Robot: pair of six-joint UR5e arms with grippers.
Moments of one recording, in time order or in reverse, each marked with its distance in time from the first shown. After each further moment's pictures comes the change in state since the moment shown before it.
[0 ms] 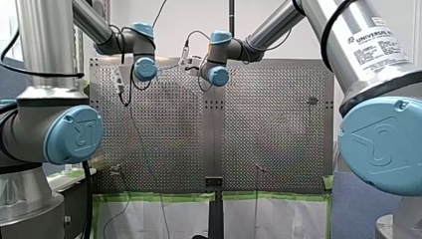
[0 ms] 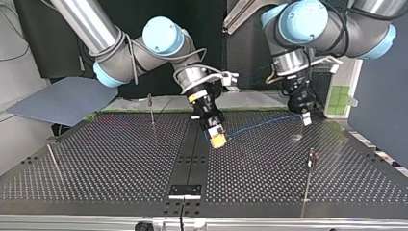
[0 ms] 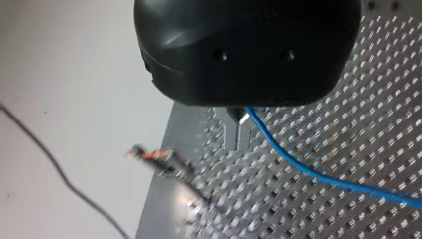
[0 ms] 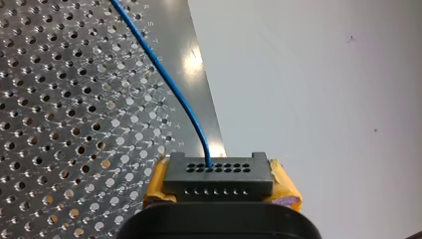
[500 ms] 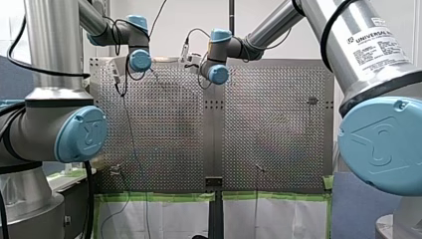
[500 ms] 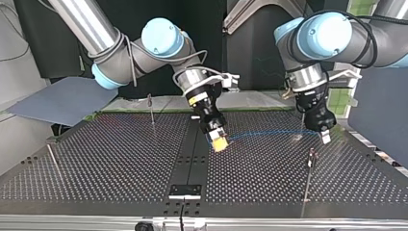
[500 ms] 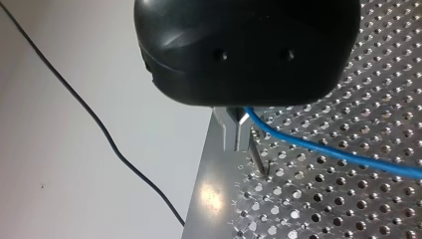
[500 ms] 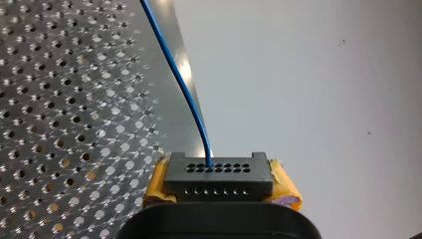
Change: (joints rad) left arm 0.089 0.001 0.093 -0.041 0.070 -0.023; right arm -0.001 0.003 -0.028 0.000 -0.016 0.014
